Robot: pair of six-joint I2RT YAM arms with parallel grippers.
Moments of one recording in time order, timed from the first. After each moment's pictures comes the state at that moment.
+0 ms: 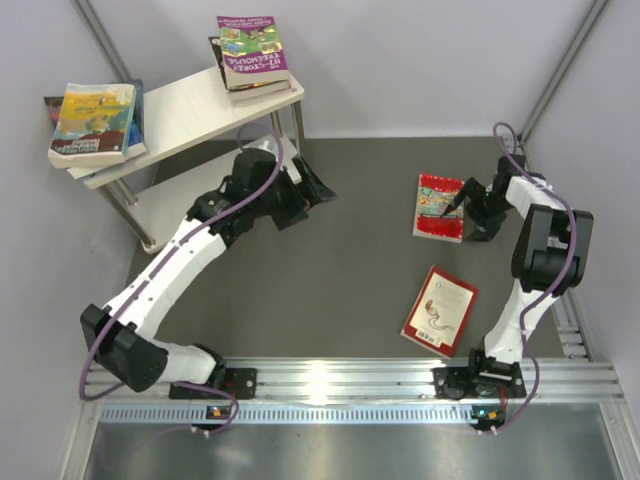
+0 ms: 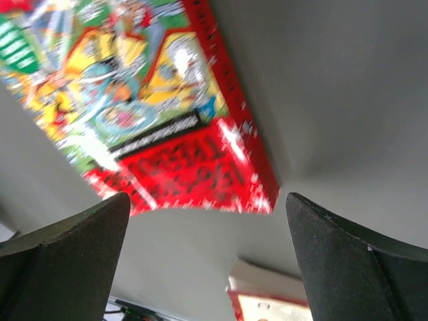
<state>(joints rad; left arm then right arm) -0.53 1.35 1.40 -0.59 0.16 -0.97 -0.19 1.91 1.40 -0.74 -0.34 0.51</state>
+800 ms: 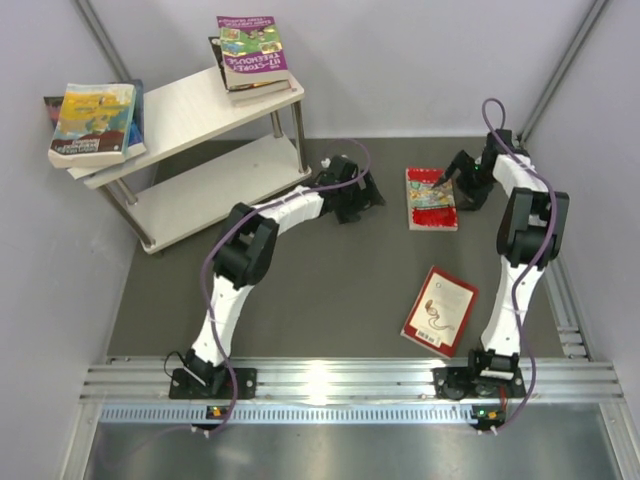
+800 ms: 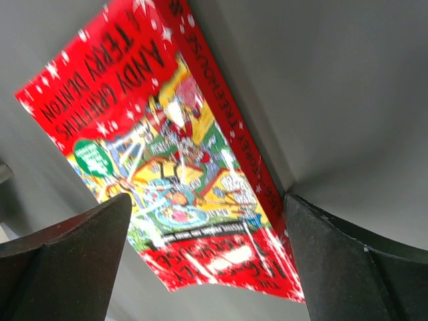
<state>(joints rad) -0.60 2.24 1.73 -0.25 0.17 -0.92 -0.14 2.24 1.79 -0.72 -0.36 0.54</state>
